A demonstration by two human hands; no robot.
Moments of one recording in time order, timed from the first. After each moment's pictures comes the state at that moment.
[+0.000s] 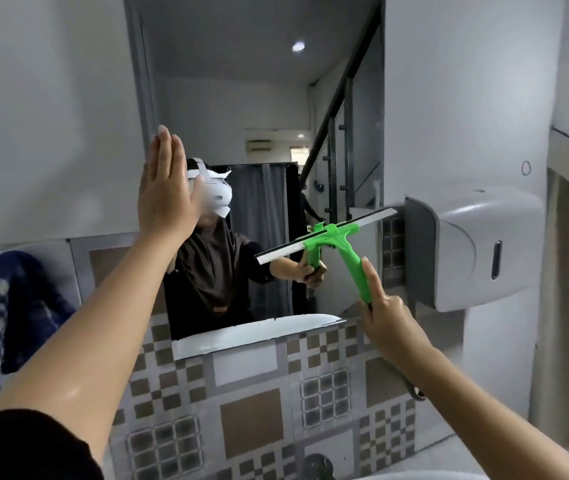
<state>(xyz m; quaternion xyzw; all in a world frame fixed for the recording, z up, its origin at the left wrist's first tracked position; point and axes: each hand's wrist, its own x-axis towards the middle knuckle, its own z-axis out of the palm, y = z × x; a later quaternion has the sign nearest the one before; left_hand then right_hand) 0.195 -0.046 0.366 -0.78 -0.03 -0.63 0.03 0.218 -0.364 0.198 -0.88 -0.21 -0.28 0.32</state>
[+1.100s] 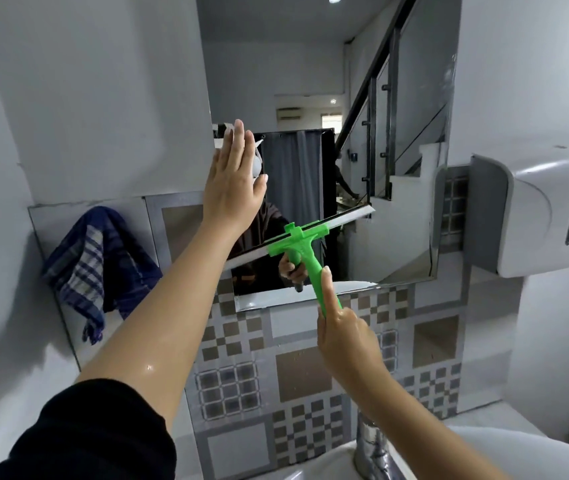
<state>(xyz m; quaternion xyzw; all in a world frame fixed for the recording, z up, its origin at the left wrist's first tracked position) 0.170 -0.046 0.325 -0.84 0.02 -0.54 0.04 0.138 -0.235 0.148 -0.90 -0.23 -0.25 0.28</state>
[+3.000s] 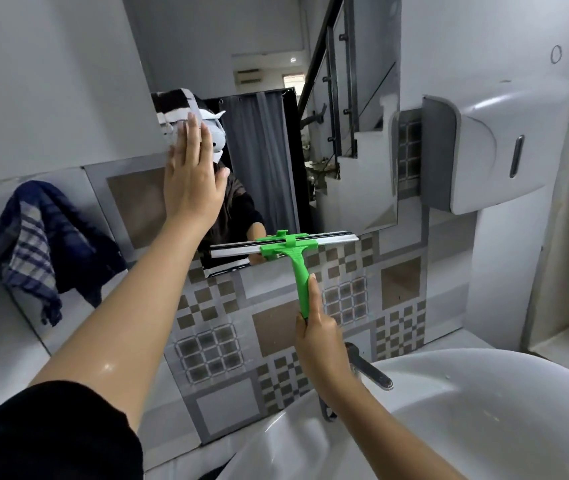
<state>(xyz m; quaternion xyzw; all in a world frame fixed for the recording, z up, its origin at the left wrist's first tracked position) 0.162 -0.052 0.280 -0.87 -0.01 -0.49 0.06 0.107 -0.233 0.081 -0.87 -0.15 -0.12 0.46</state>
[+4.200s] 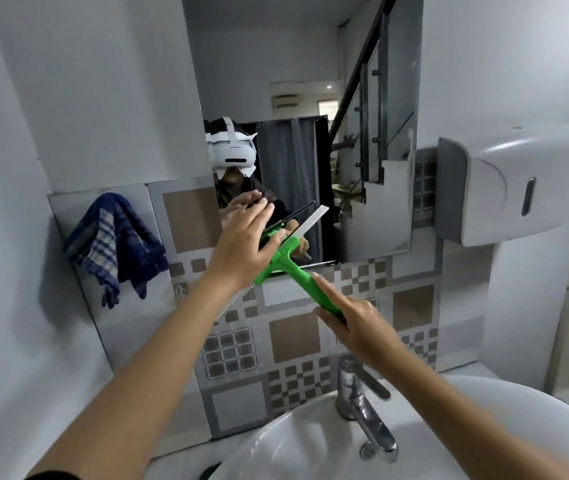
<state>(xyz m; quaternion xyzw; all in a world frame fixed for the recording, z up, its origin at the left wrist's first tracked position) 0.087 -0.094 0.237 -0.91 0.09 -0.40 -0.09 0.118 -0.304 0.125 -0.84 -0.40 -0.21 0.31</state>
